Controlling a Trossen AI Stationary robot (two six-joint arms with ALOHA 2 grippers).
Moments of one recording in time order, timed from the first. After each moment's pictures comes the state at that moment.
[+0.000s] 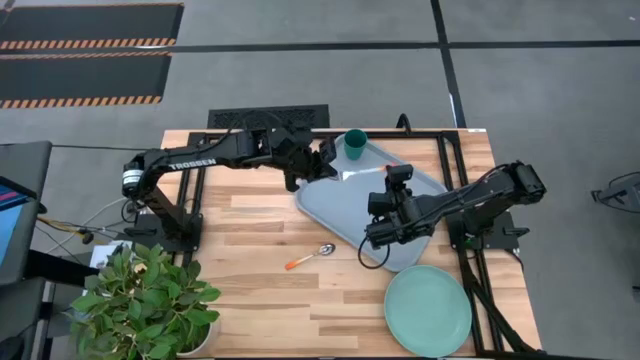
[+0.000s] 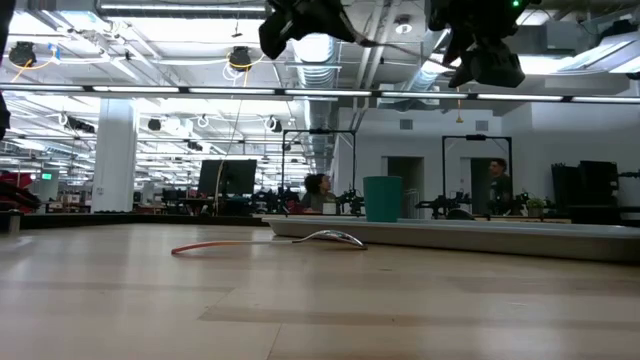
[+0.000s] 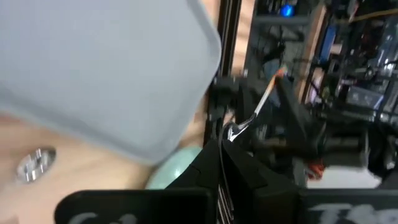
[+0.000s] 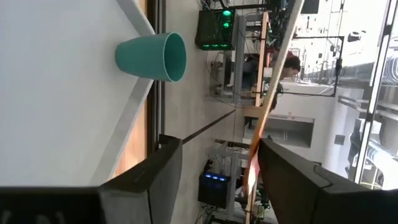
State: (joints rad) left arm 0.21 1.64 1.61 -0.58 0.09 -1.56; right arm 0.27 1.57 1.28 -1.41 1.23 0.18
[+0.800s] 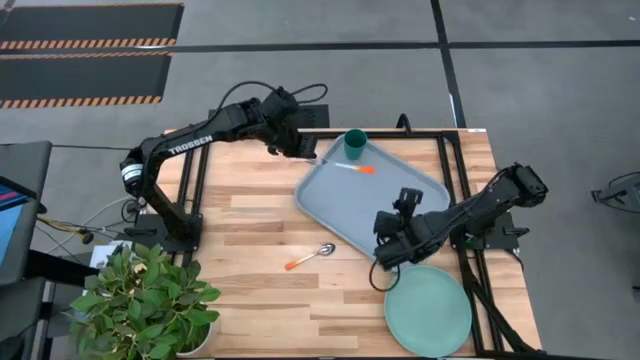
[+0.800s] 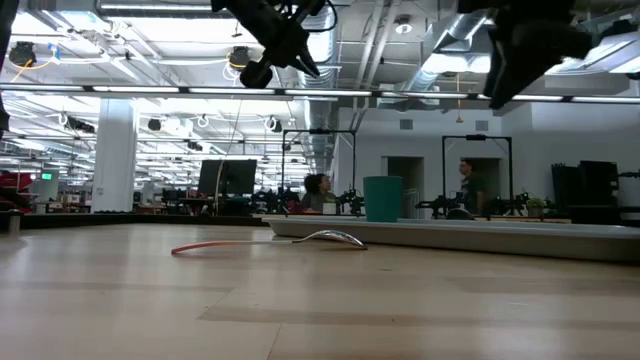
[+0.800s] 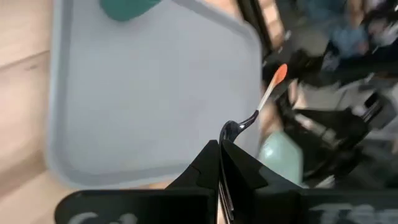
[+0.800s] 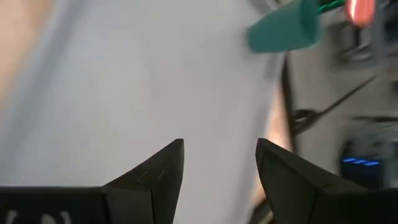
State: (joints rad) left arm 0.46 1.64 1.61 -0.79 0.36 -0.76; right arm 0.43 1.57 1.28 -1.41 0.75 0.64
